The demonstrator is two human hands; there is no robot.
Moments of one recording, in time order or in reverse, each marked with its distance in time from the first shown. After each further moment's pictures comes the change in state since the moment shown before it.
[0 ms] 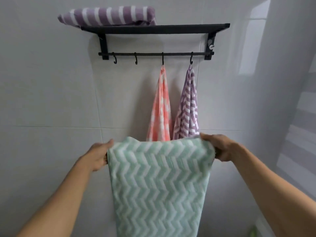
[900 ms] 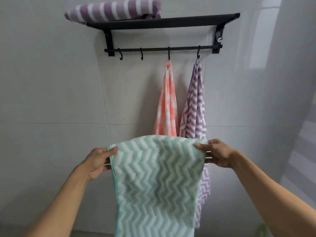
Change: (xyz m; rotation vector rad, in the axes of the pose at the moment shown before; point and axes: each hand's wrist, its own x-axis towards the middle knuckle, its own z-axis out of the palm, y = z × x) left_hand -0.023 -0.021 -0.026 0.055 -0.078 0.065; right_hand 0.004 0.031 0.021 -0.031 -0.237 -0.102
